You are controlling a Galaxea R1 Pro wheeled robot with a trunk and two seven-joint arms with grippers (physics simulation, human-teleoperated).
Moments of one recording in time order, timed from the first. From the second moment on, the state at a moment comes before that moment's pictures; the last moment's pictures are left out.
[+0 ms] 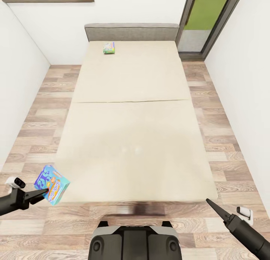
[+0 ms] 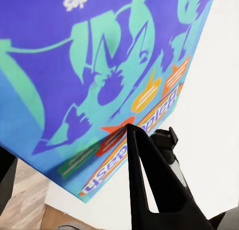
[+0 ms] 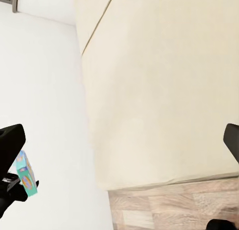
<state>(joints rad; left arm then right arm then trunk) -0.35 0.64 0.23 -0.99 0.50 1.04 -1.57 0.04 -0.10 -0.56 -1.58 -0.65 0.72 1.02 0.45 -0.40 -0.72</state>
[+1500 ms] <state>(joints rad) -0.36 0.65 0.18 -0.92 0.49 1.04 -1.57 0.04 -0.10 -0.56 -1.58 -0.65 0.71 1.02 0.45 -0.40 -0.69</state>
